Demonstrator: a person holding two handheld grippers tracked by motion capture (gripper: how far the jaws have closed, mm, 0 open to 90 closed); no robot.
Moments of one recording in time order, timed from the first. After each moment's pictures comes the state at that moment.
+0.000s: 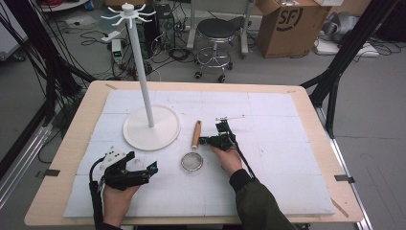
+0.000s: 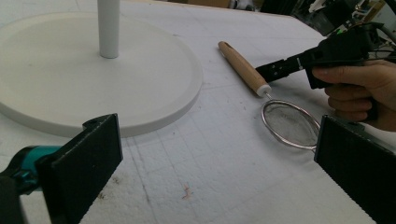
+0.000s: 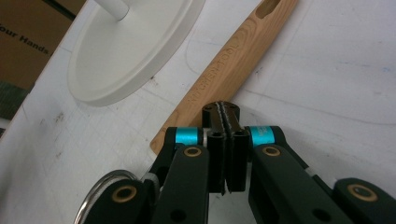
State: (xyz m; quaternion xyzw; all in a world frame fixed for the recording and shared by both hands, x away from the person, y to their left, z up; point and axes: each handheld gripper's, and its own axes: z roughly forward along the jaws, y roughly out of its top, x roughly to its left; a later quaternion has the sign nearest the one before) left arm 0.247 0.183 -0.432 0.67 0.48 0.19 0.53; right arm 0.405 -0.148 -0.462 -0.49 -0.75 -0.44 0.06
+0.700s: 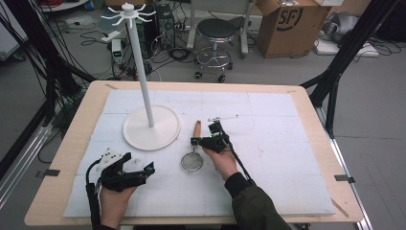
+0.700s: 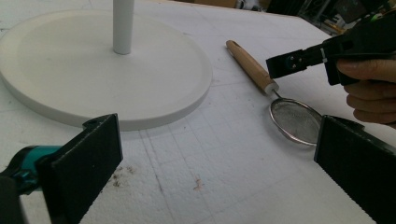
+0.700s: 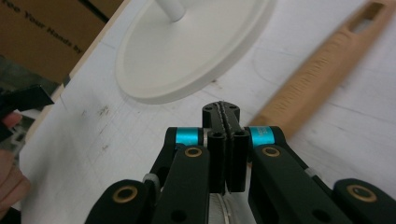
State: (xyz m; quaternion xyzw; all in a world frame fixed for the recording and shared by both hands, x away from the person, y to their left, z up) left arm 0.243 0.190 -0.434 0.67 0.49 0.19 0.52; right arm 0.386 -0.120 -0.440 -0.45 -0.76 -0.46 0.07
